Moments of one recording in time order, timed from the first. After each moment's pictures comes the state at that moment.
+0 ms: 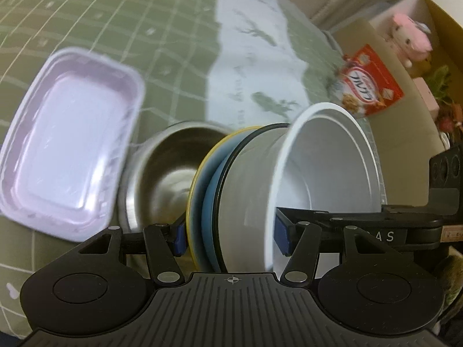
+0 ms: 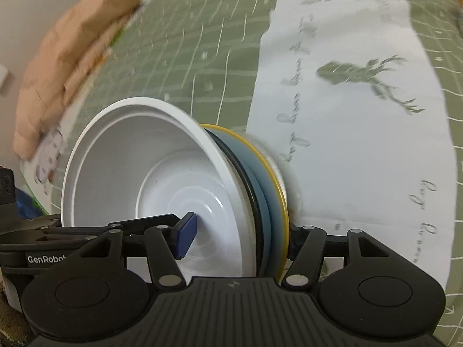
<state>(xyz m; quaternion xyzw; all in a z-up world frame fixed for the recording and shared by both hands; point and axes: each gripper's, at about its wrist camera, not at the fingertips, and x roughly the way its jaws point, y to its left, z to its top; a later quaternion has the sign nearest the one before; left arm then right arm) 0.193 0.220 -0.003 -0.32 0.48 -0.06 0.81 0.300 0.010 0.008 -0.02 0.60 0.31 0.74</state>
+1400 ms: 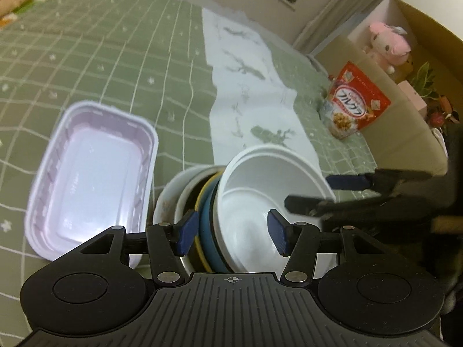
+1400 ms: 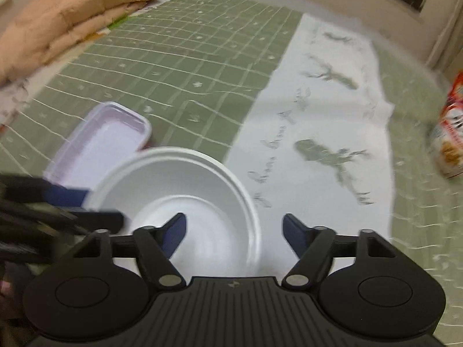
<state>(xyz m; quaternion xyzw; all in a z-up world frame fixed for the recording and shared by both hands) 0.166 0.234 0.022 -0.26 0.41 -0.06 0.87 0.273 0.041 0.038 -0.21 0.45 0.27 0.82</state>
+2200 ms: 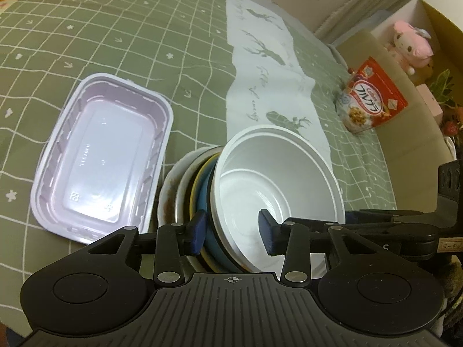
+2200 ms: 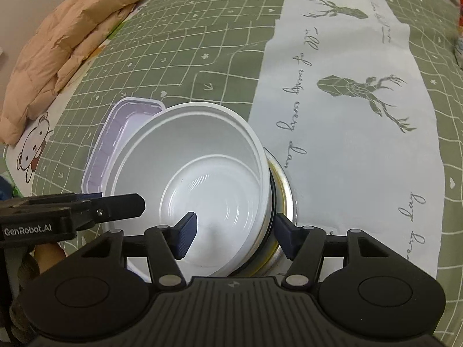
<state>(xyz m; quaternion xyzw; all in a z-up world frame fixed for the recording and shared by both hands) 0.172 0.238 0.017 -0.29 0.46 -0.04 0.84 0.282 0.013 0.017 -0.06 0.56 0.31 0.77</state>
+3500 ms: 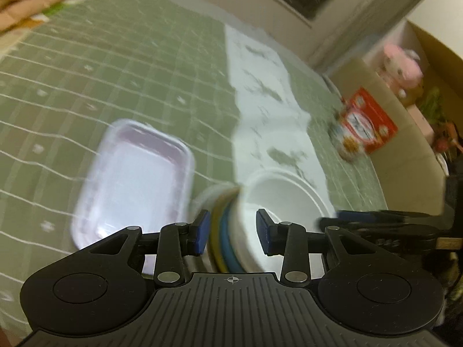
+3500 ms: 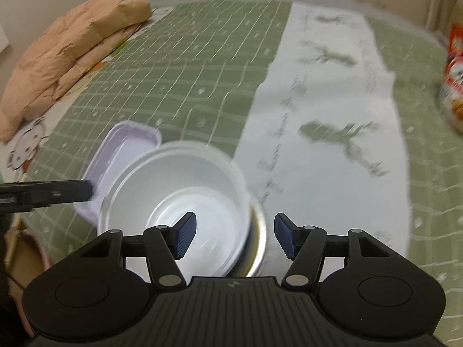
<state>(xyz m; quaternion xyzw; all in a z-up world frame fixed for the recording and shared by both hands) 0.141 0.280 0.047 -0.29 0.39 -0.01 0.88 0.279 0.006 0.058 -0.10 0.48 0.29 0.82</state>
